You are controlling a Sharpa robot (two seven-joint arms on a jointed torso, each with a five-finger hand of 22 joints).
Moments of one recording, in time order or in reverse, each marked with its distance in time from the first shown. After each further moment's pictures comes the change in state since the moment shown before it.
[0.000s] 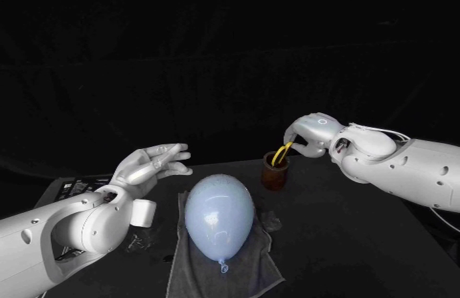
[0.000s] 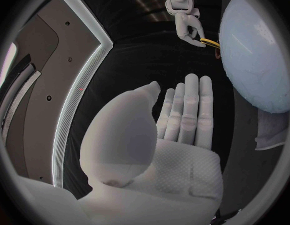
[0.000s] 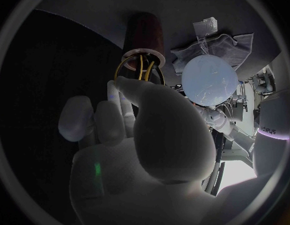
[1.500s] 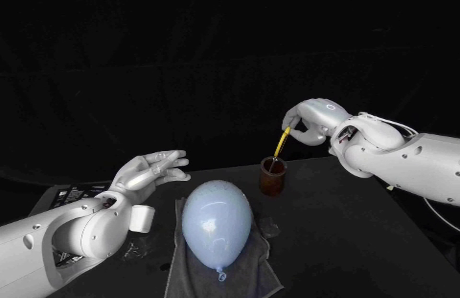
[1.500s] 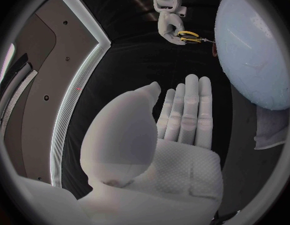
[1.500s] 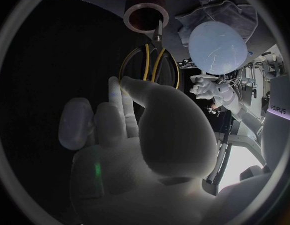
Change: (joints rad) left arm 0.000 0.028 0.000 -0.046 0.001 0.016 -0.018; left_hand 0.000 0.008 0.000 0.000 0.000 -0.011 0.003 -0.009 -0.003 -0.007 0.007 -0.009 0.000 -0.018 0.003 0.000 0.005 0.012 -0.014 0.007 0.000 0.001; right arm 0.087 -0.057 0.009 0.114 0.151 -0.082 -0.076; right_hand -0.104 0.020 0.020 0.020 -0.006 0.002 -0.025 0.128 0.103 0.120 -0.023 -0.037 0.007 0.000 -0.015 0.042 0.049 -0.008 0.043 -0.004 0.041 0.081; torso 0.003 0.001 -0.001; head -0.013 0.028
